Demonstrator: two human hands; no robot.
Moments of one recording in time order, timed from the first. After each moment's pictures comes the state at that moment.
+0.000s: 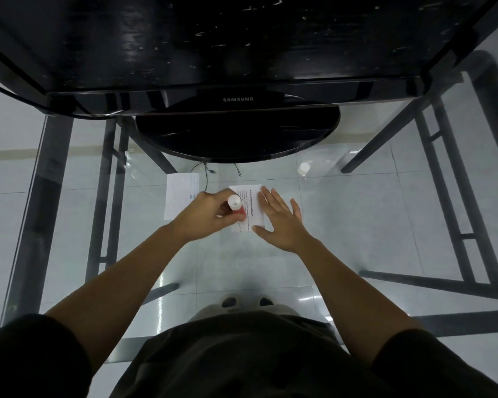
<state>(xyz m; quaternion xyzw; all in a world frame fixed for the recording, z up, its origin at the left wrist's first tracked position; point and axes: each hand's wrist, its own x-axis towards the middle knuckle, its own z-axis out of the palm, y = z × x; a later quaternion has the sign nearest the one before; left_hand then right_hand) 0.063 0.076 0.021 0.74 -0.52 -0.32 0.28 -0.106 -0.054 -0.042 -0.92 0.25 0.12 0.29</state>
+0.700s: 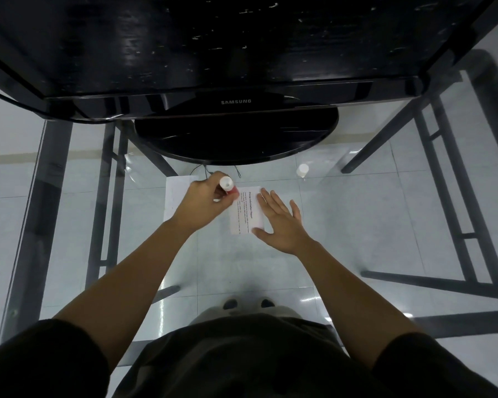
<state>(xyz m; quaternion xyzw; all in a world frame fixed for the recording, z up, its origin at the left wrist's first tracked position) 0.073 0.058 0.014 0.79 -0.47 -0.24 0.32 -0.107 -0.054 -0.041 -0.91 0.25 0.12 0.30</state>
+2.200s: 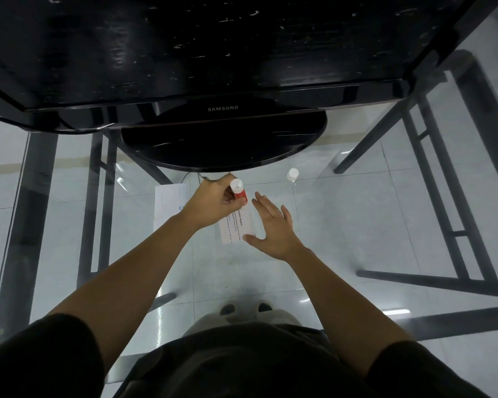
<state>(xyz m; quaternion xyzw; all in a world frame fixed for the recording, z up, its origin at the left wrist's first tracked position) 0.063 0.020 0.015 0.79 -0.48 -0.28 0.26 -0.106 -0.051 -0.048 -0.89 0.30 0.05 0.34</state>
